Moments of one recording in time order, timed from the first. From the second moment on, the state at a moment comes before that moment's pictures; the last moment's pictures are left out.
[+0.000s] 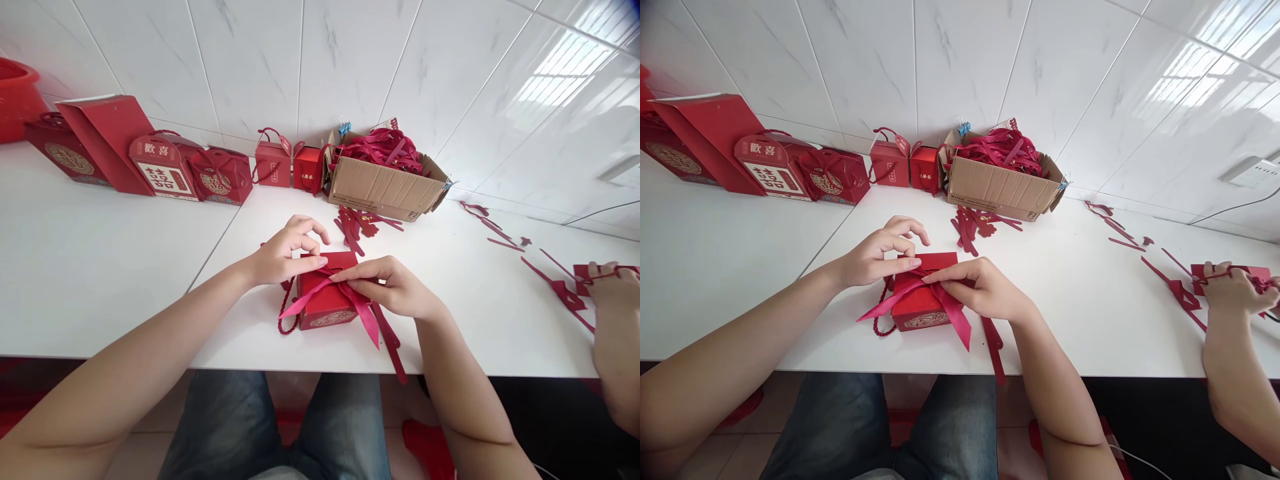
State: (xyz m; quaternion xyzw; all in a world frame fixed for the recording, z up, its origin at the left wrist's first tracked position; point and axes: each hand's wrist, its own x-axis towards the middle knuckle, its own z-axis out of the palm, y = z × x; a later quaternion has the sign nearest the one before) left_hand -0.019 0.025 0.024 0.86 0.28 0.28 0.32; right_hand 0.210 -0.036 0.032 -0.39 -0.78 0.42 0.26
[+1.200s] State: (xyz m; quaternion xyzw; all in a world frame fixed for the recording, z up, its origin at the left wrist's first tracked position) left_hand -0.025 0.030 0.023 0.90 0.24 0.30 0.22; right_hand 0.210 -0.039 0.034 -0.38 -0.80 0.39 0.25
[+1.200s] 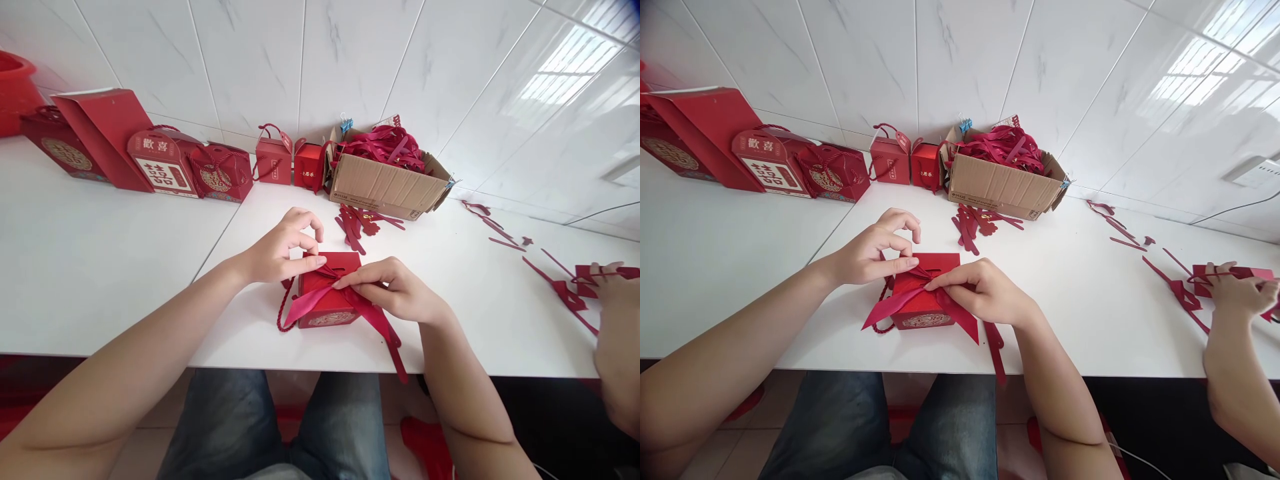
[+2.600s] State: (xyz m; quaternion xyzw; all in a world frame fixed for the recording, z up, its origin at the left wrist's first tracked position) left_hand -0.038 0.009 0.042 0.87 0.34 0.30 0.22; right_hand 0.204 -0.026 0.016 -0.42 -0.74 0.17 0.50
